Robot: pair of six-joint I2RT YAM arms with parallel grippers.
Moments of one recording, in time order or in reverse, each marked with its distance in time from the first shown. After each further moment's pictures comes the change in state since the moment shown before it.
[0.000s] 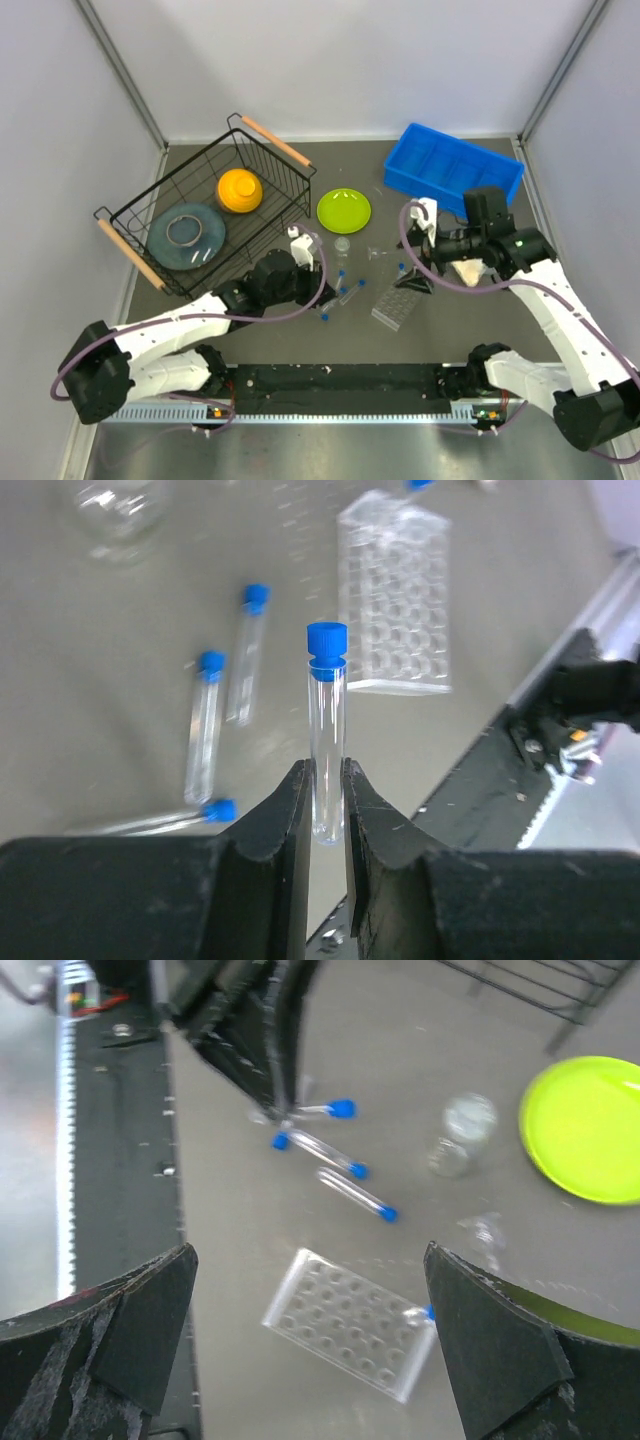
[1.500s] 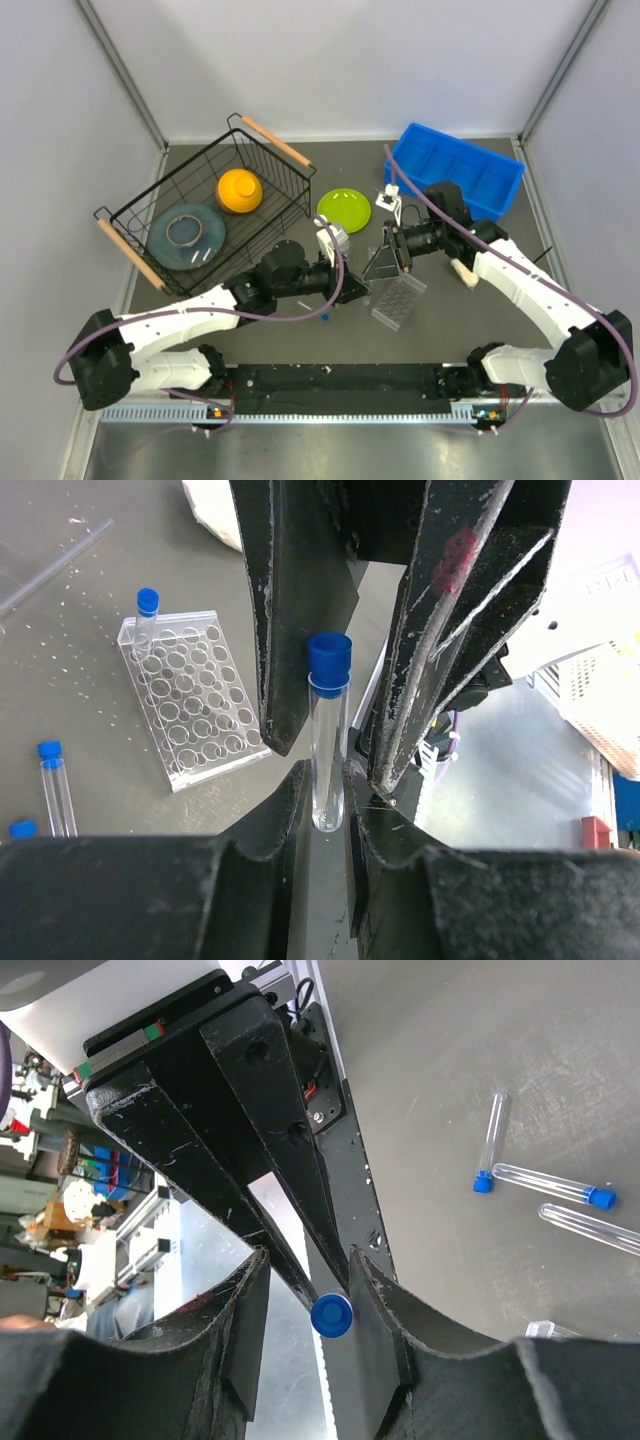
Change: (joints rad) left arm -0.098 0.078 0.142 0.255 0.237 0.045; right arm 0.179 0.207 -0.065 0.335 -0.195 0.821
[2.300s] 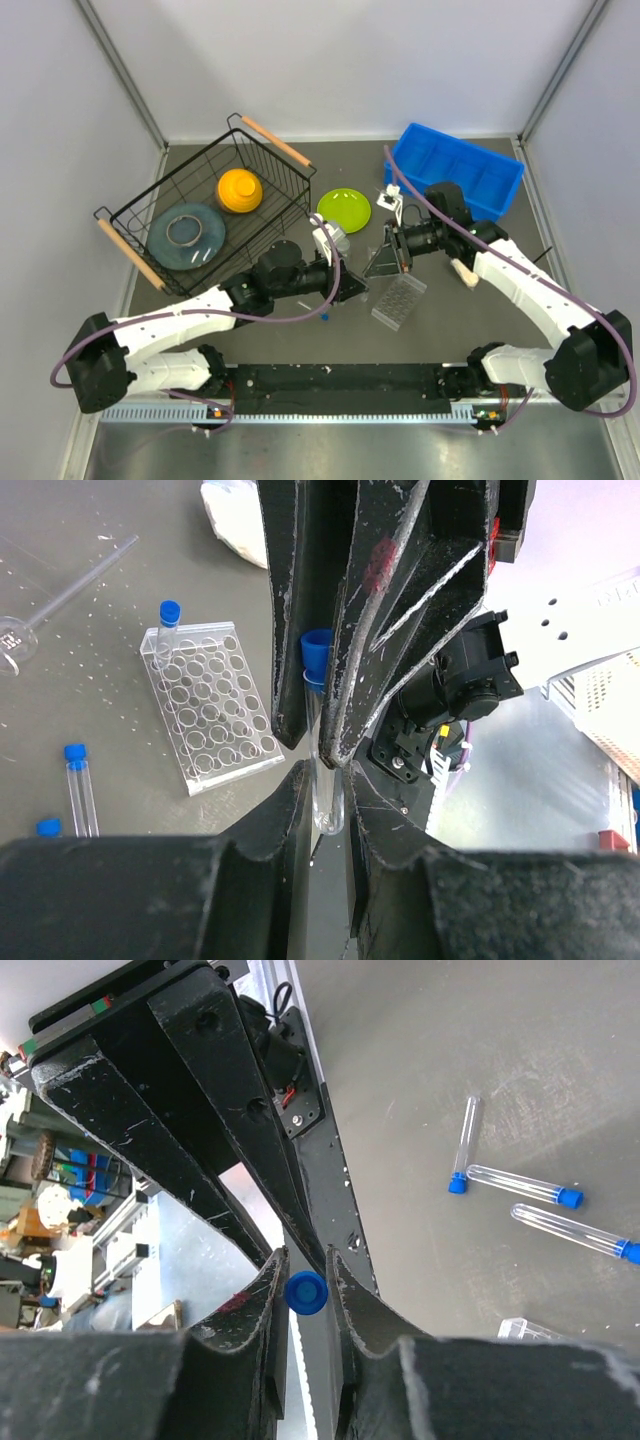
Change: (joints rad) left arm -0.001 -0.030 0.000 -0.019 -0.044 0.020; right arm -0.014 0.001 -0.008 0.010 0.029 -0.026
